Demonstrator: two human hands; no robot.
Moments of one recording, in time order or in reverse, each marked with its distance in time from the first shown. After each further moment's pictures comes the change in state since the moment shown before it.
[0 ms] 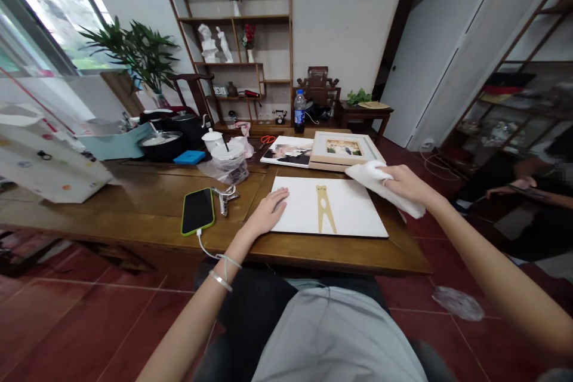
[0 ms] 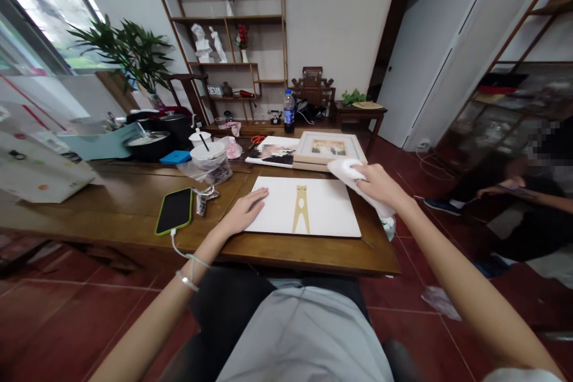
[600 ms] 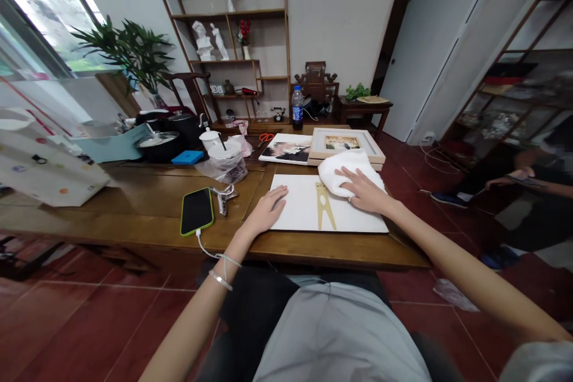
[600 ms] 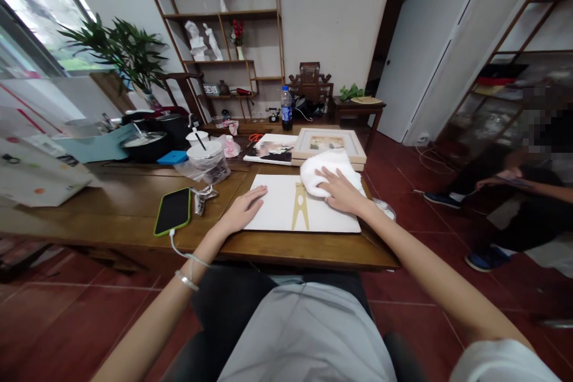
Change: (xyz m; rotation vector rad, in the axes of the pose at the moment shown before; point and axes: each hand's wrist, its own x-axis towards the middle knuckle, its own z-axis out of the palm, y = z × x) left_hand 0.000 0.000 0.000 -0.006 0.007 0.006; right_hand 0.018 -0.034 0.073 -0.109 -0.013 -0.338
